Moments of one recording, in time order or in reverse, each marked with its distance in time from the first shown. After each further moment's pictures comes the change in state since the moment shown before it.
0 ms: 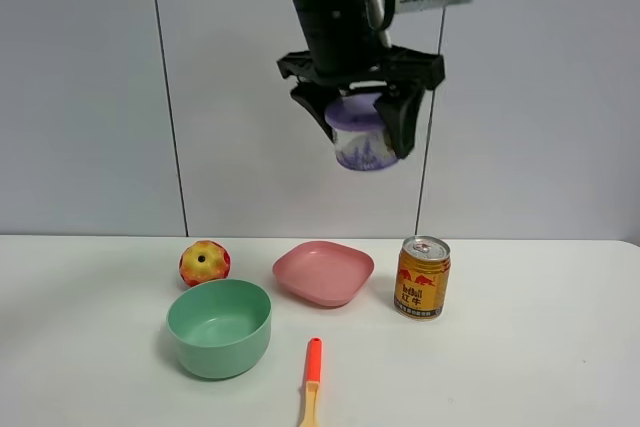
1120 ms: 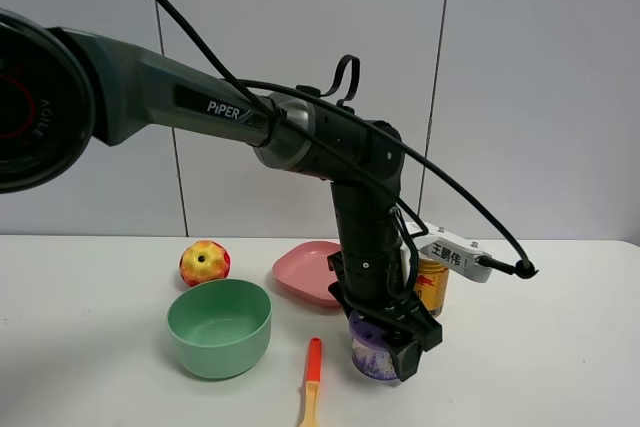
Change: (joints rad) left arm -0.060 0.336 0.219 -0.103 -0.239 0.329; right arm 0.000 0.000 0.000 0.000 0.000 0.000
